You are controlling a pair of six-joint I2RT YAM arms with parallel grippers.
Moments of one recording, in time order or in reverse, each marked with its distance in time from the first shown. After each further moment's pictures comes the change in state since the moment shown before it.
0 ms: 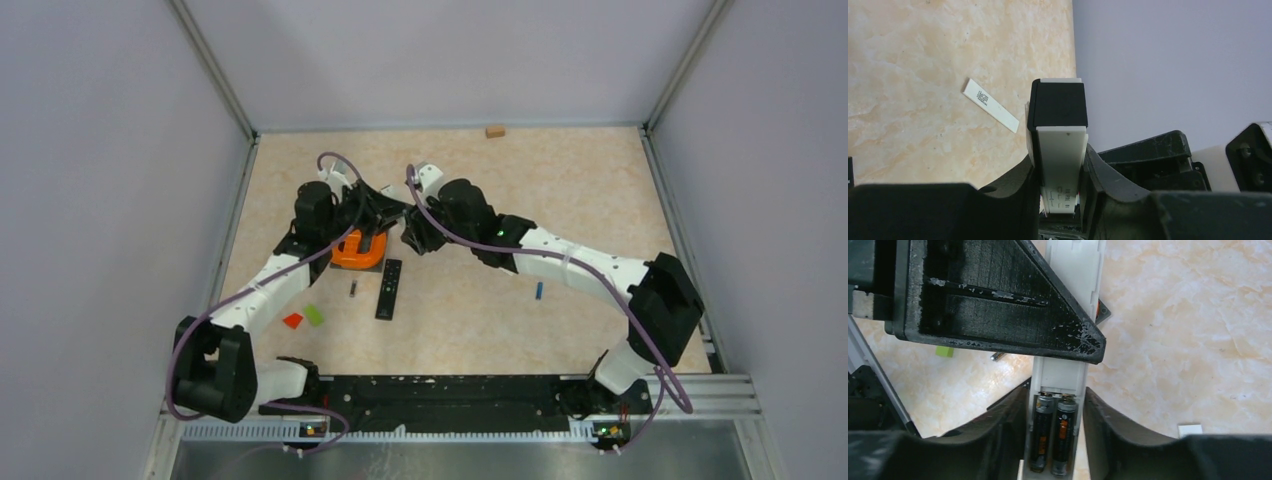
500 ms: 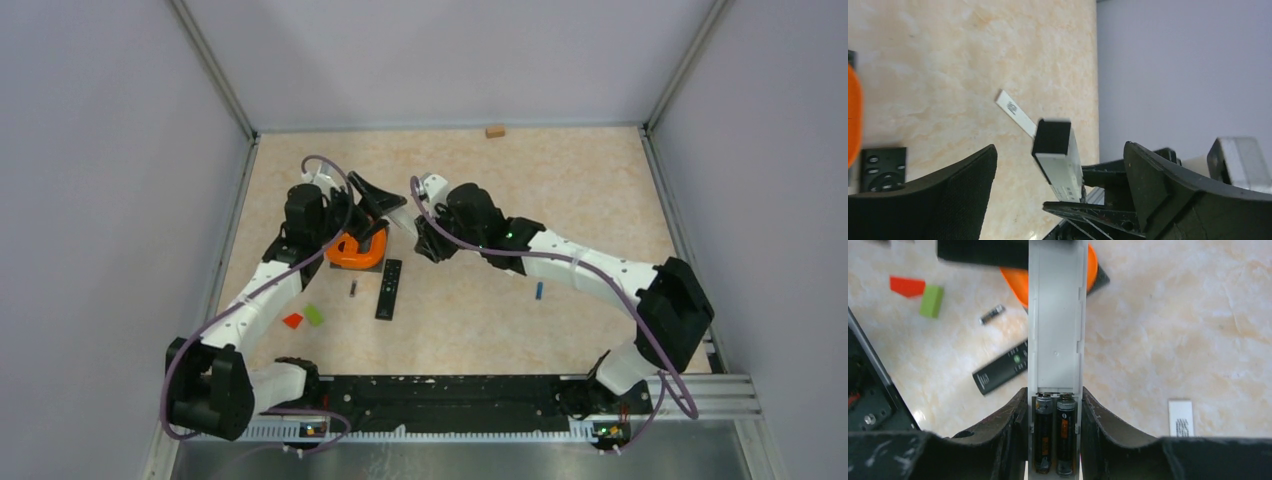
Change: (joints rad) left arm 0.023 -0.079 0.000 -0.114 -0.085 0.068; right arm -0.030 -0.021 -0.033 -0.057 -0.062 -0.051
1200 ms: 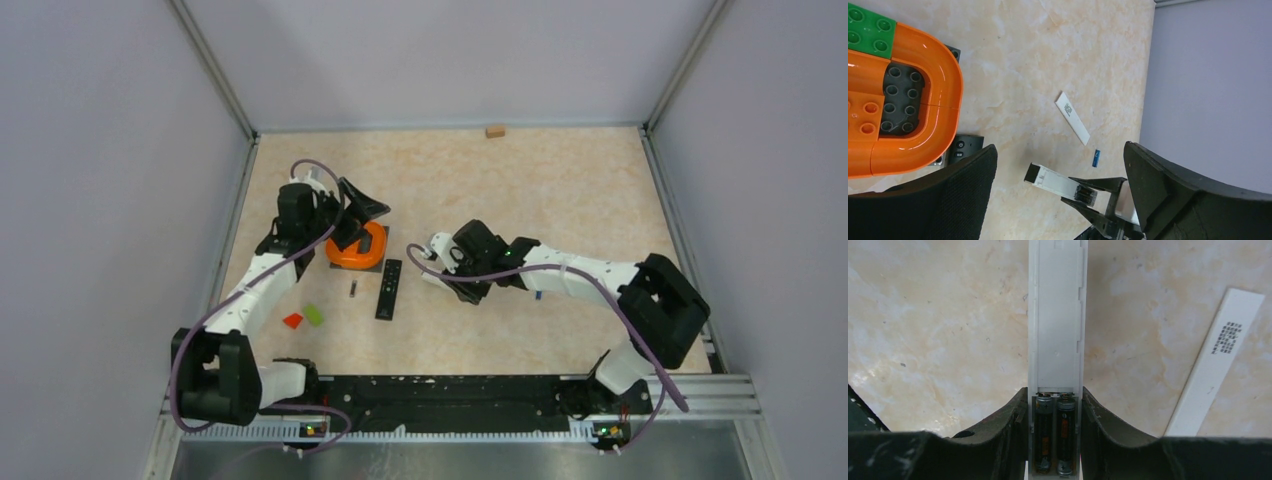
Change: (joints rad) left arm 0.129 0.041 0.021 -0.189 -0.025 0.158; right arm -0.018 -0.018 -0.232 -0.246 -0.016 -0.340
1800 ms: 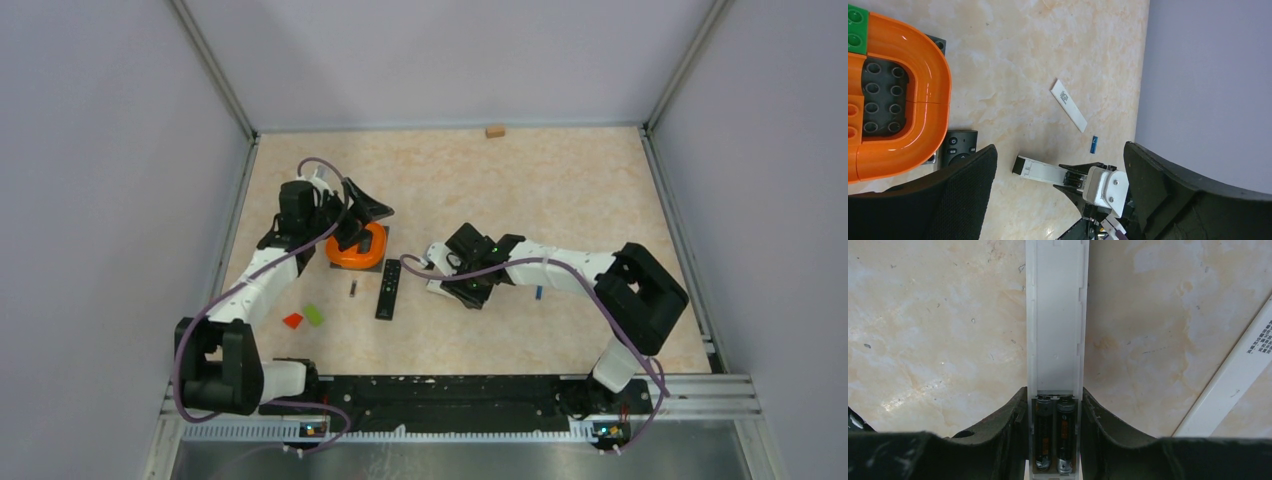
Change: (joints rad) left arm 0.011 0.056 0.020 -0.001 0.093 0.030; right arm 0.008 0.132 0.055 -0.118 0.021 -0.070
